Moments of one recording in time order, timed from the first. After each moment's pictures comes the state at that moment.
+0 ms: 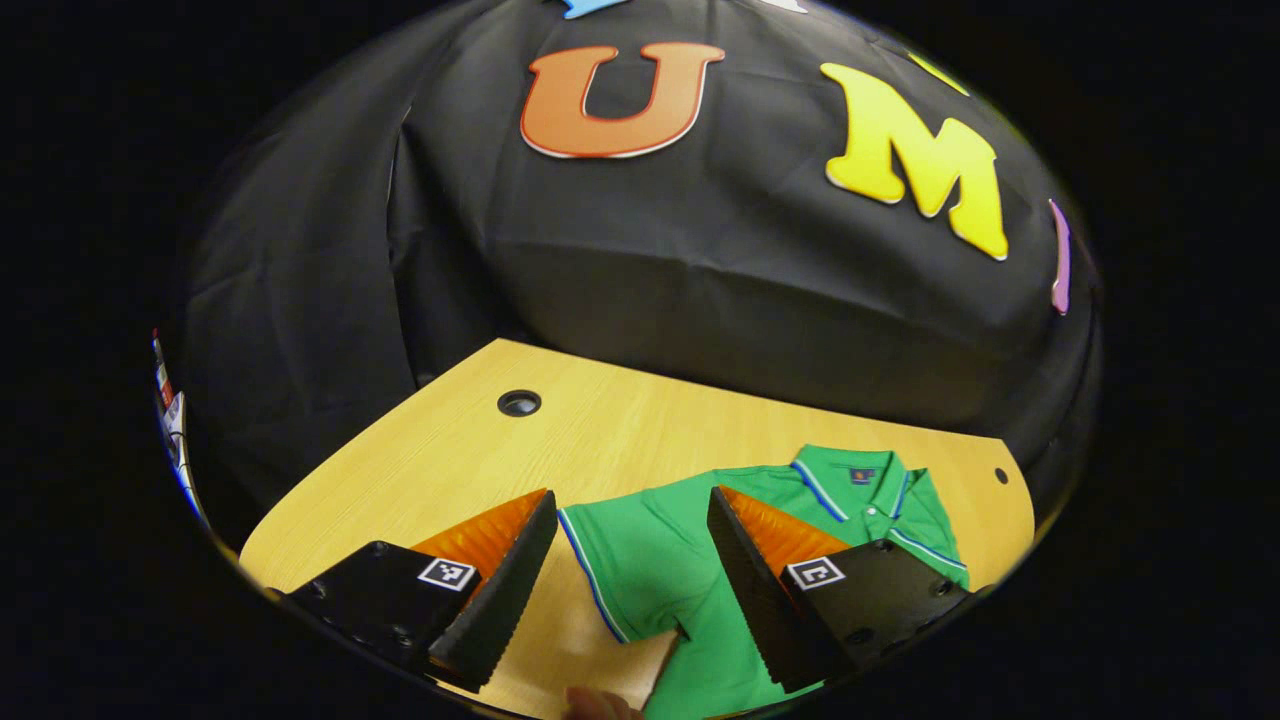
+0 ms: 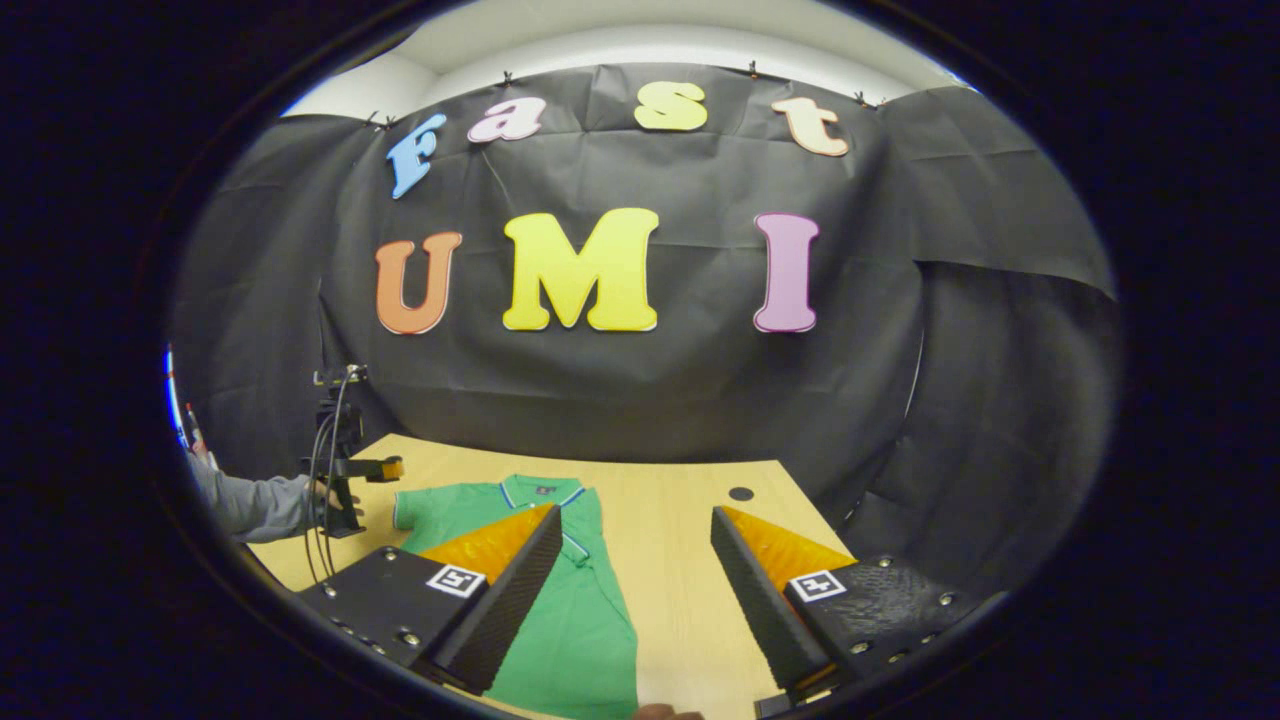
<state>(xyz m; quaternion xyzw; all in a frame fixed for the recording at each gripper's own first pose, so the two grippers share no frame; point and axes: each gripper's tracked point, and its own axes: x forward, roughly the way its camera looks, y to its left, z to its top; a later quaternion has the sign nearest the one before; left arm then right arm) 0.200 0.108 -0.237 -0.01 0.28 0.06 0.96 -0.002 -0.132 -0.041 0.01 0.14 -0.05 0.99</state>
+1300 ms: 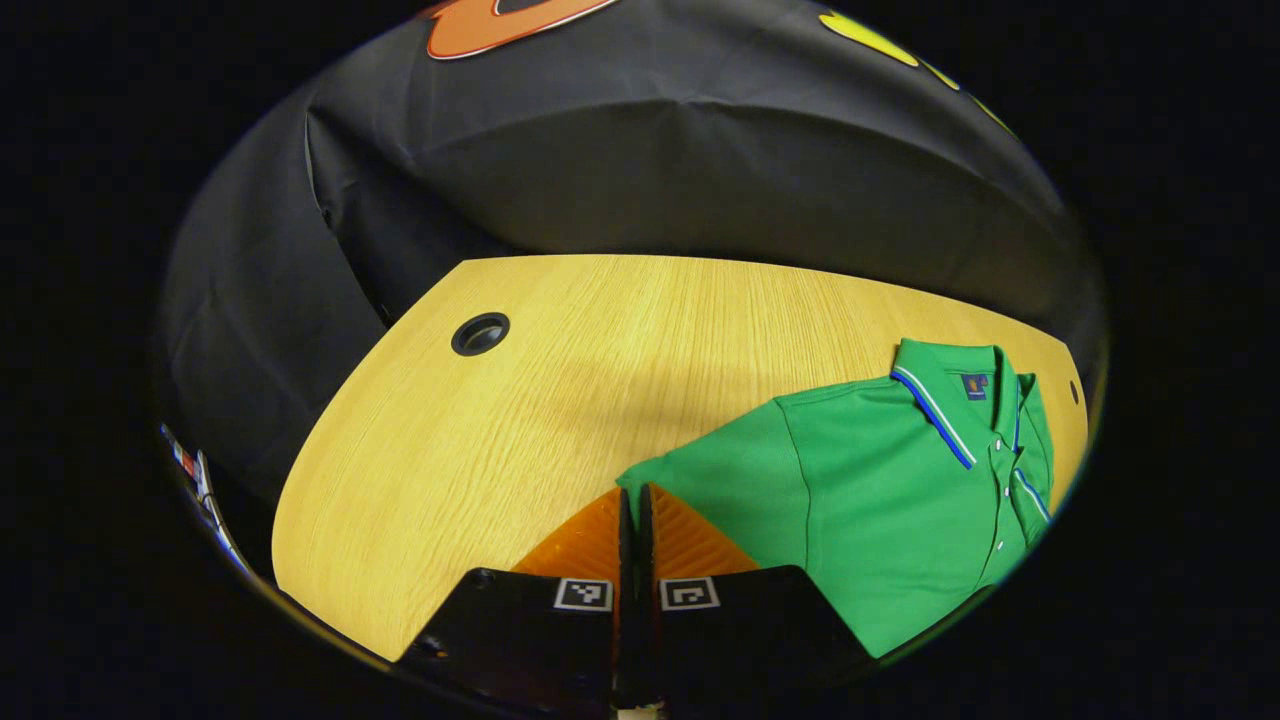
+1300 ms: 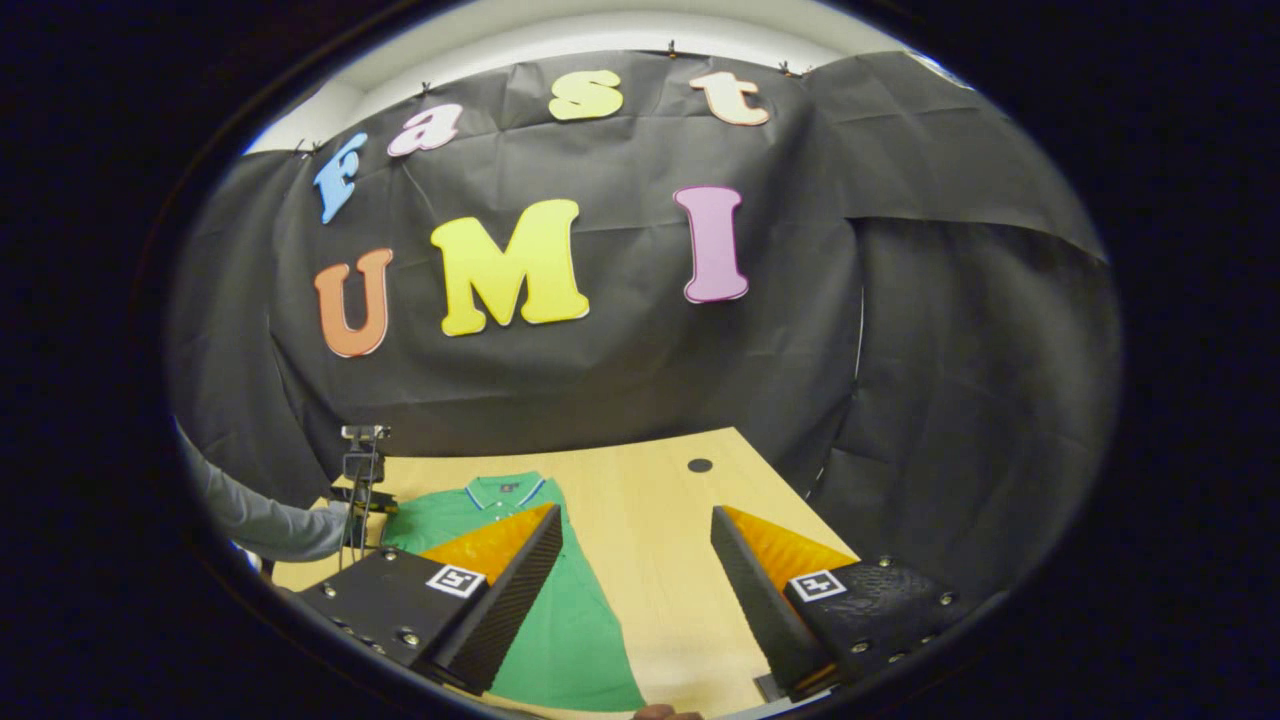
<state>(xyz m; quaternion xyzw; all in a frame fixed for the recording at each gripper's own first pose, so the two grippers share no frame) 0.243 0.113 -0.338 0.07 0.42 0.07 0.90 -0.023 -0.179 -0.037 0.07 0.16 -0.12 0.98</state>
